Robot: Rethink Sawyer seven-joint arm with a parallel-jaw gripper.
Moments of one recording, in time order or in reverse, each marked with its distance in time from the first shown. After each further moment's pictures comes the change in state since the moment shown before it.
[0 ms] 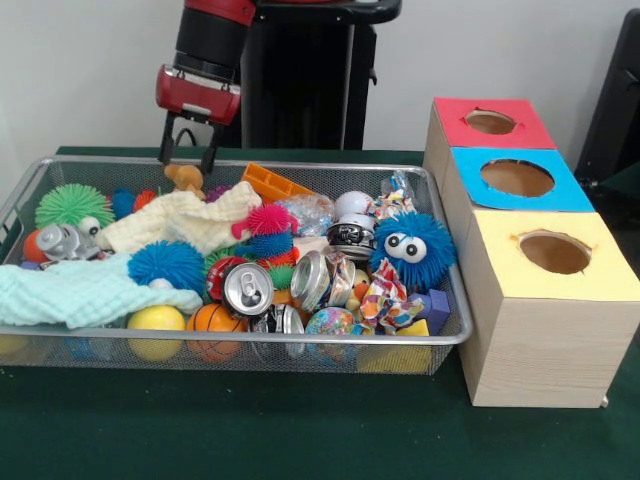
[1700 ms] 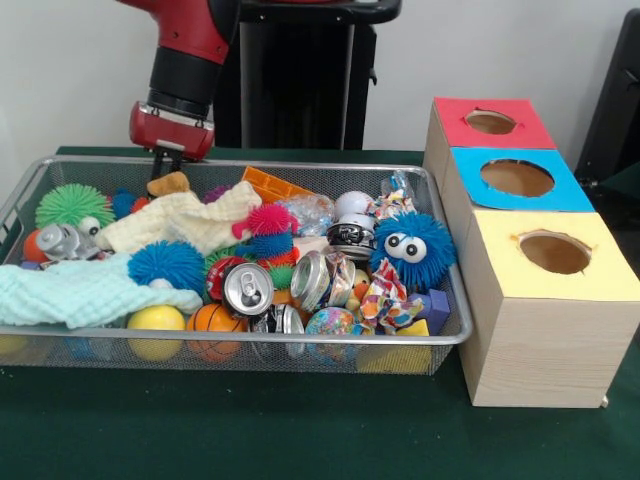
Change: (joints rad) arm -0.018 0.153 -0.031 -0.142 -0.012 -0.074 0.000
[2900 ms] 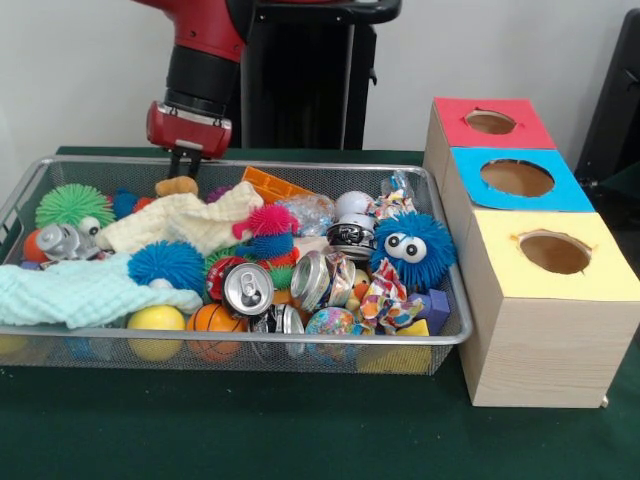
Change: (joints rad) arm 0.046 -0.023 0.012 0.014 -0.007 0.035 0.000
